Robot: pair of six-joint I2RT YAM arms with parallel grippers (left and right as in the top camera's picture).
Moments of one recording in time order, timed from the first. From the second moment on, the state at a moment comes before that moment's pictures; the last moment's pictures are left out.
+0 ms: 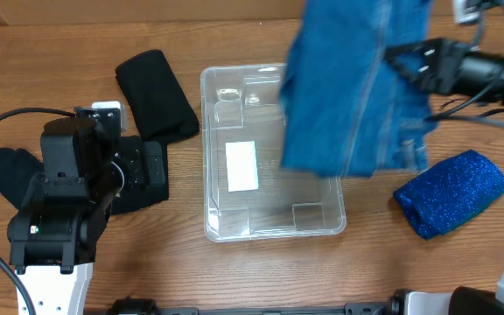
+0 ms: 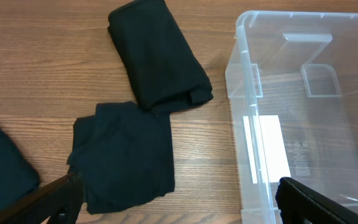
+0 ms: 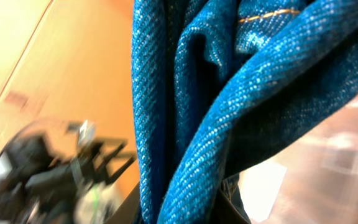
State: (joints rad) left arm -0.03 1.02 1.21 -0.99 0.02 -0.09; right arm -0.14 1.52 1.85 -1.14 -1.14 0.09
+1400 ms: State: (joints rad) left arm -0.03 1.02 1.21 -1.00 0.02 -0.09; right arm 0.35 1.78 1.29 -0.59 -0.46 0.49
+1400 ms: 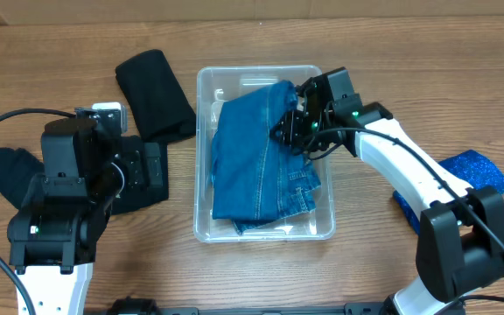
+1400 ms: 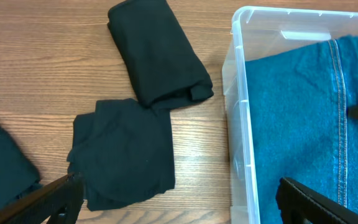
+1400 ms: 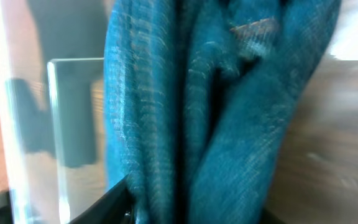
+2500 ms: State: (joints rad) left arm -0.03 1.02 1.21 -1.00 0.02 -0.09; right arm 0.62 1.81 1.27 -1.00 -0.14 0.37
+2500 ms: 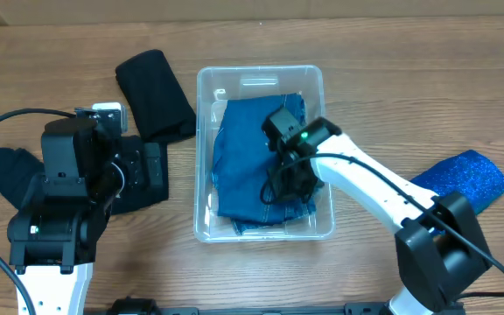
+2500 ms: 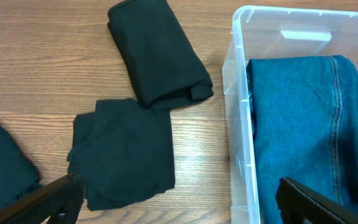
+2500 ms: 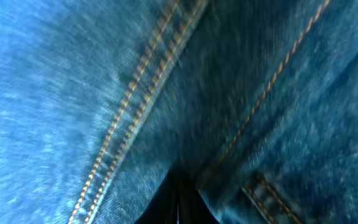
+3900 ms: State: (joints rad) left arm -0.03 1.02 1.21 -1.00 0.00 -0.09; right arm -0.80 1.34 1.45 -1.32 -0.34 0.43
